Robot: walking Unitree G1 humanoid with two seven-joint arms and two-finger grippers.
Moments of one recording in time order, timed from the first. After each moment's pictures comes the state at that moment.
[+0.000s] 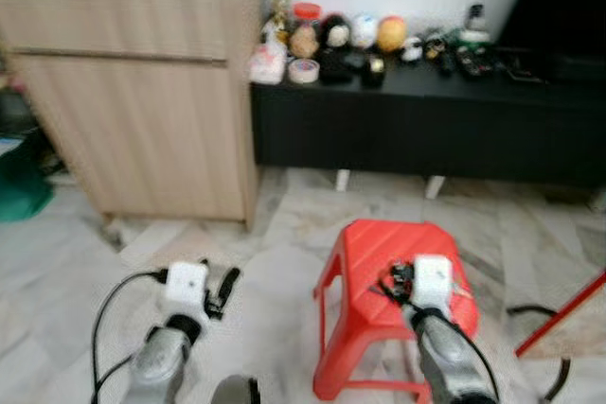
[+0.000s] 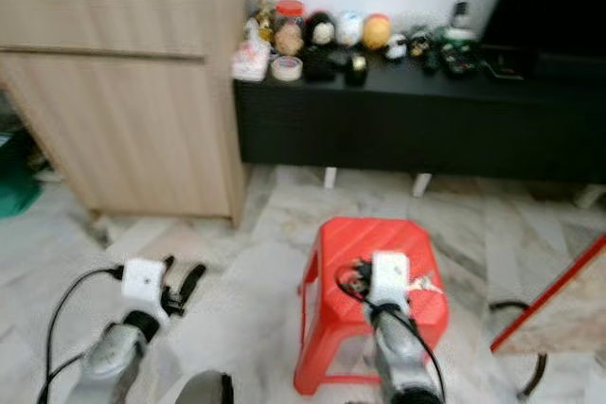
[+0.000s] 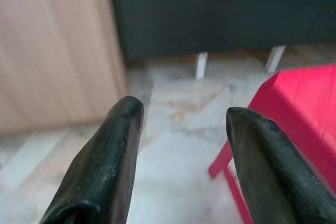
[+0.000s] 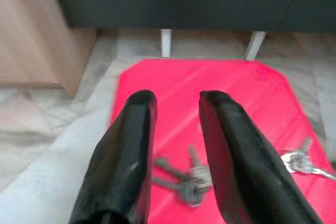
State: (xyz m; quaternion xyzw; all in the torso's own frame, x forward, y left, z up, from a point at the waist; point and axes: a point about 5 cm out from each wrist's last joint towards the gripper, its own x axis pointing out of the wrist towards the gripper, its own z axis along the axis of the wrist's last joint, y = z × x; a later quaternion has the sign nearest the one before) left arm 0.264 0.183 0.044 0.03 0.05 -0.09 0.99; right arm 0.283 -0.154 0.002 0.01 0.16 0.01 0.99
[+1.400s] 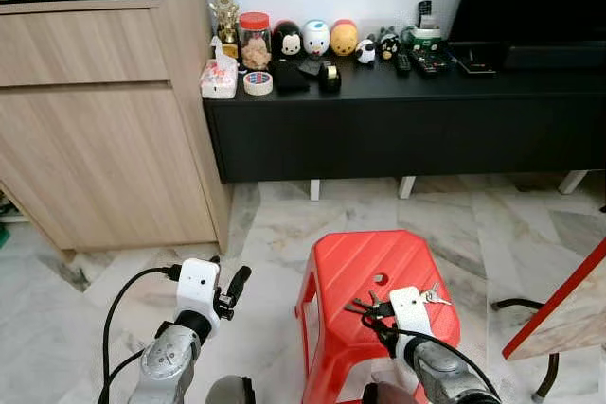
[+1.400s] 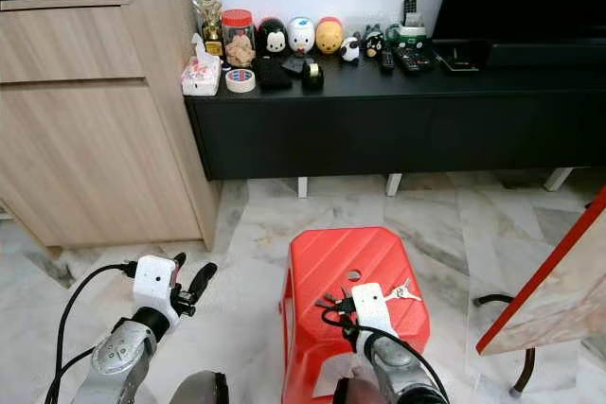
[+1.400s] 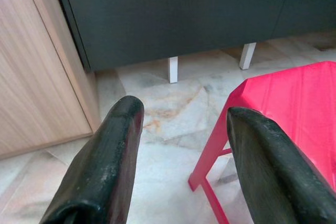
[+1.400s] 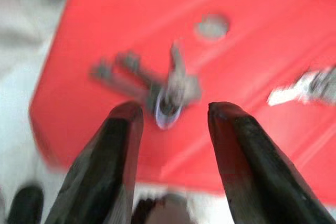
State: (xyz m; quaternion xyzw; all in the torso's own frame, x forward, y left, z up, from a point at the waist) left arm 0.263 0.175 0.041 0.04 0.06 -0.11 0.99; right arm 0.265 -0.150 -0.034 -0.04 0.34 0.09 0.94
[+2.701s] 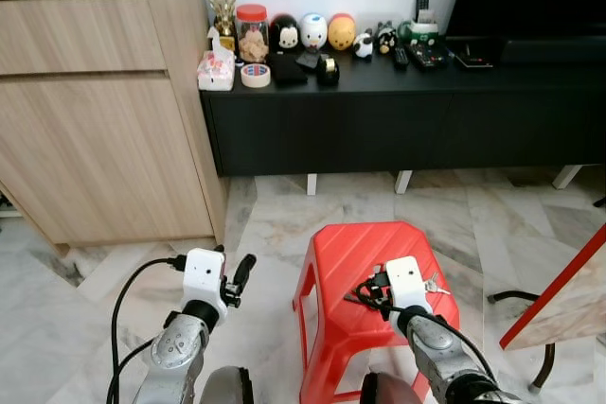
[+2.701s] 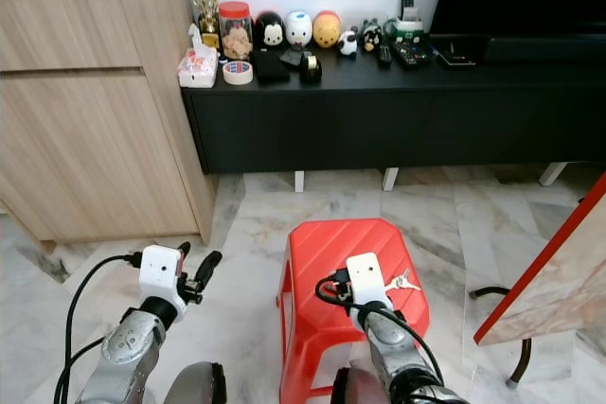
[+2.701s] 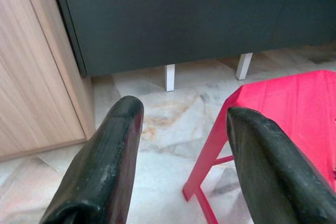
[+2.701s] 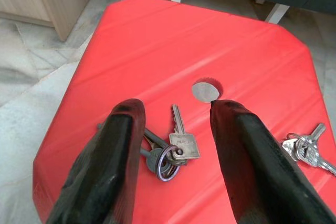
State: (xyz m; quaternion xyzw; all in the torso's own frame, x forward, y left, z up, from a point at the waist) left arm 0.272 0.167 0.049 0.03 0.04 -0.10 0.99; right arm 0.285 -0.145 -0.013 -0.07 0.25 0.10 0.96
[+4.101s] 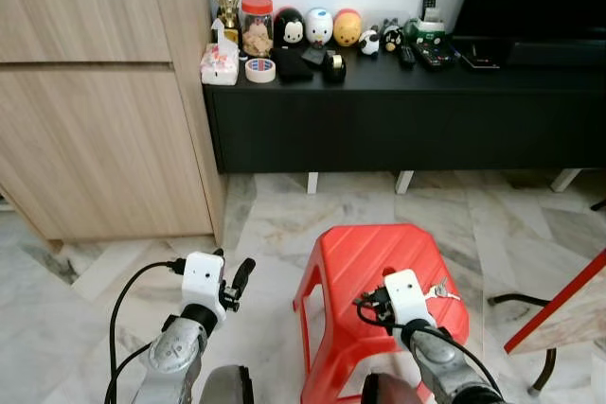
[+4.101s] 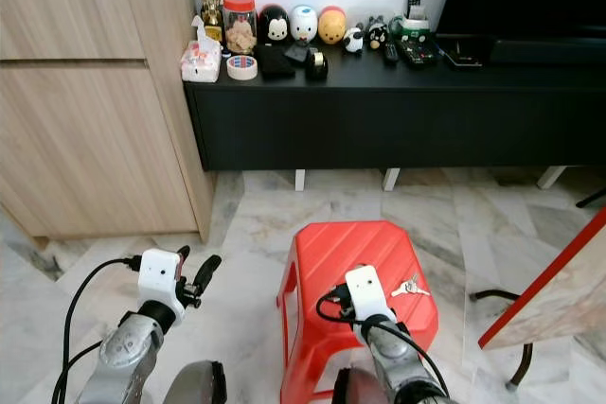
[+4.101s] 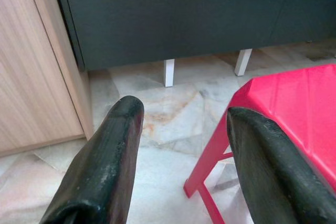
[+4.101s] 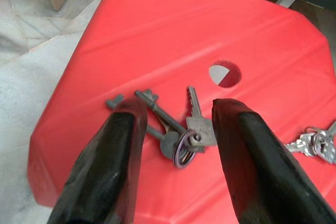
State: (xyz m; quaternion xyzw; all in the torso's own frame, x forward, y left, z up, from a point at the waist) left arm 0.268 0.169 0.044 0.03 0.05 -0.11 0.99; right arm 0.272 -0.148 -0.025 -0.11 0.27 0.11 0.95
